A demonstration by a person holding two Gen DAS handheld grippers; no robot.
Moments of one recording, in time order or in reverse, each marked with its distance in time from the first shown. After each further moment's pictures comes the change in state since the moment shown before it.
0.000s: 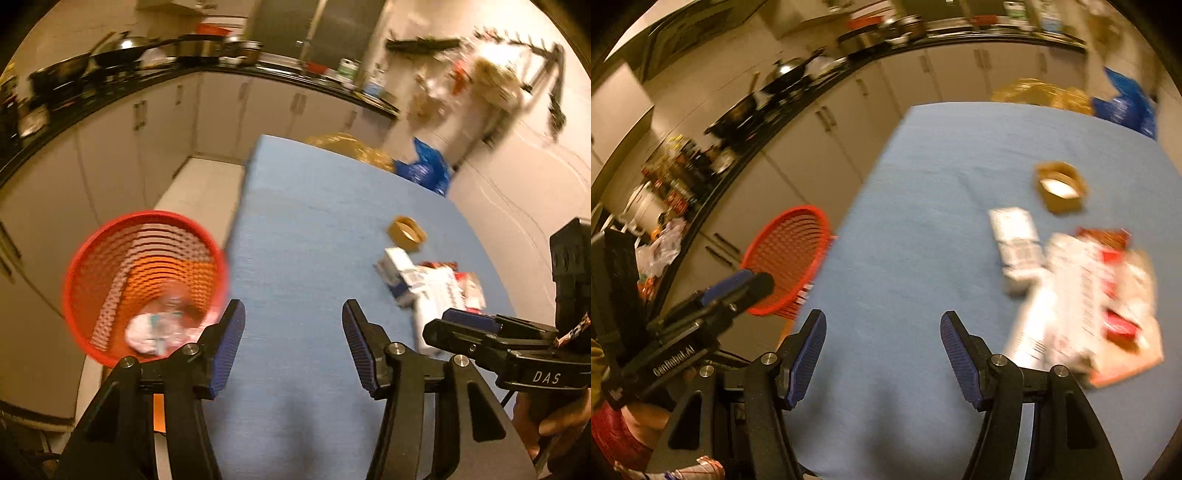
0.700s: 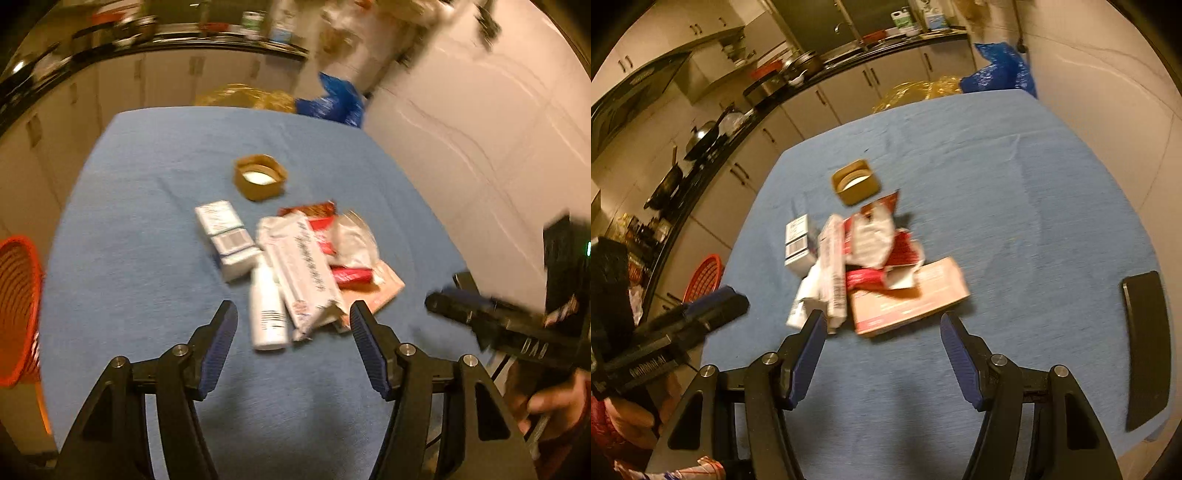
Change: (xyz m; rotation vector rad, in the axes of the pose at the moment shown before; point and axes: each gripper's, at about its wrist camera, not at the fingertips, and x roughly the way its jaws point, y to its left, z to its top) left arm 0.071 -0.169 -0.018 0.247 0.190 -0.203; right arm -0.098 -0.162 -0.043 0.236 -0.103 -0.158
